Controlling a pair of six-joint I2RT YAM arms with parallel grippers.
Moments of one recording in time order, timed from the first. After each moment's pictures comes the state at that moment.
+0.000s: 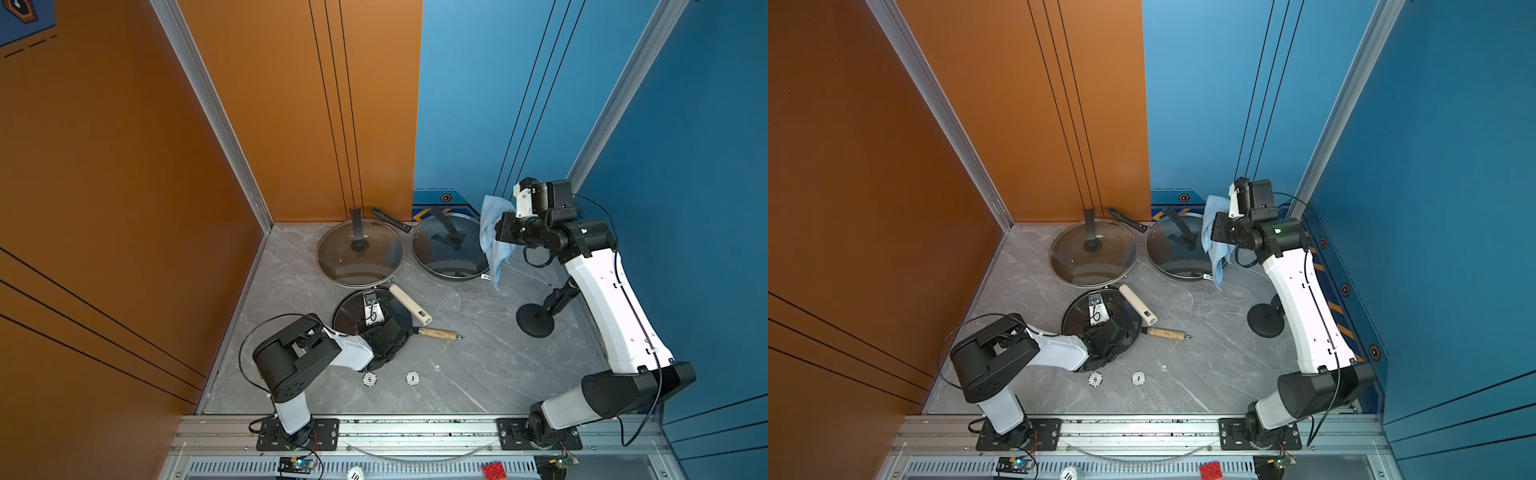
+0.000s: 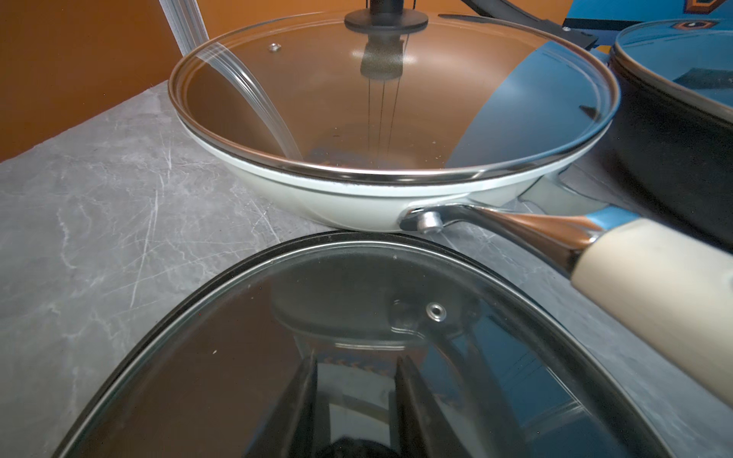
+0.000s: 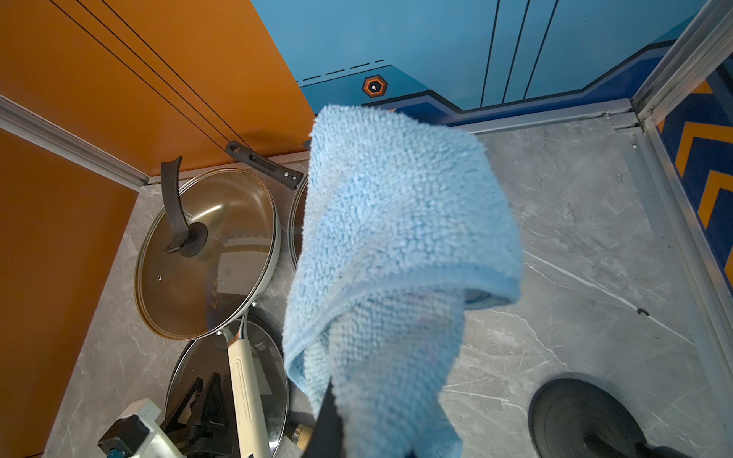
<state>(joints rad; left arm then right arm) -0.88 1.75 0.62 0.37 -1.05 -0.72 0.22 1.51 1.85 -1.01 -0.06 0.33</state>
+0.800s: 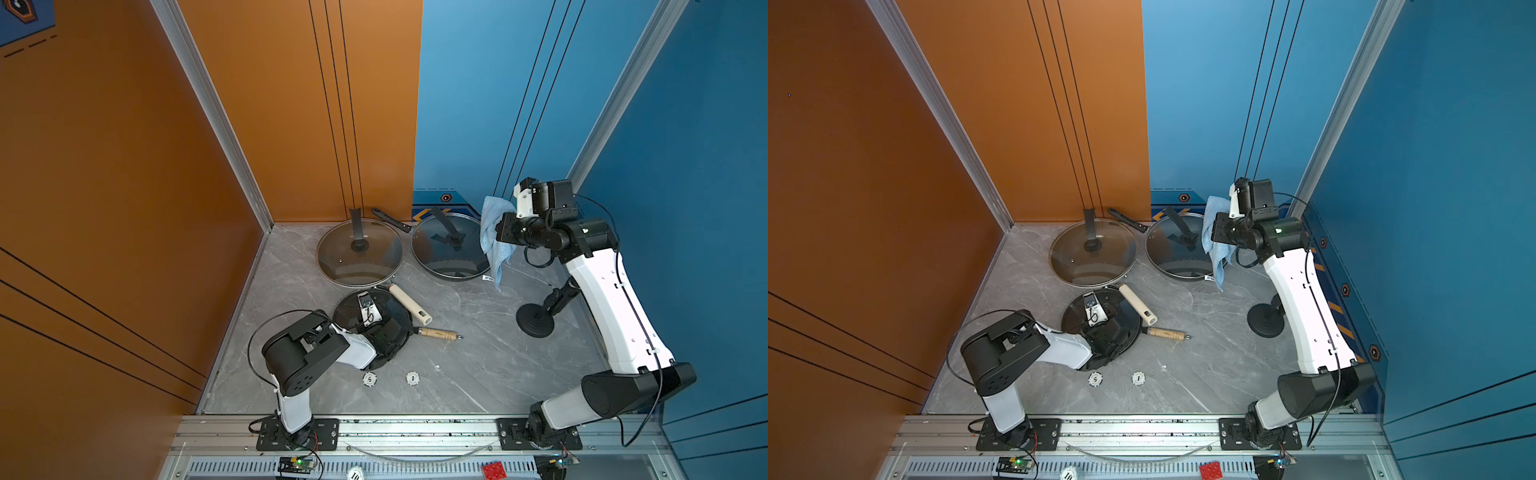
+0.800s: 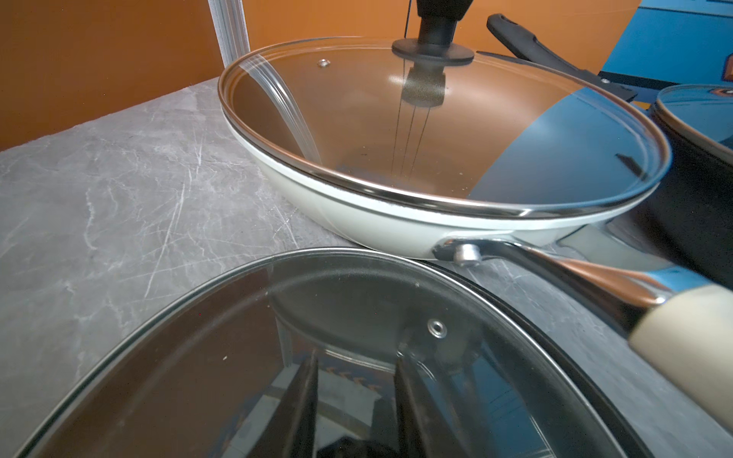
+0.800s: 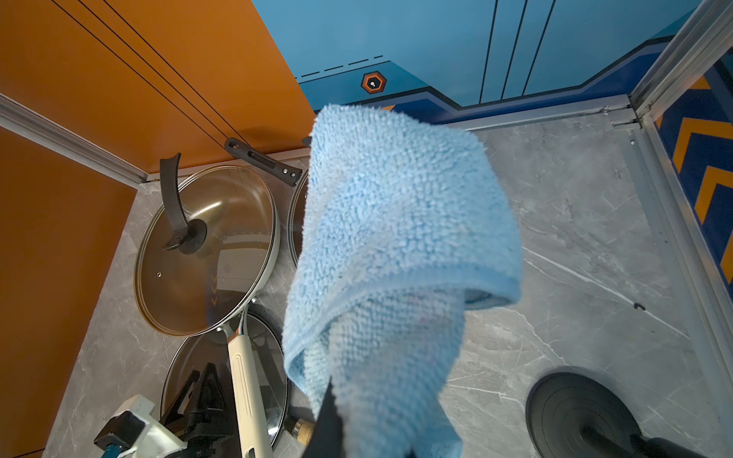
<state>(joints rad) -0.87 1.81 0.63 0.41 -1.13 -0.87 0.22 1.51 1.86 -1.04 -0.06 0.33</state>
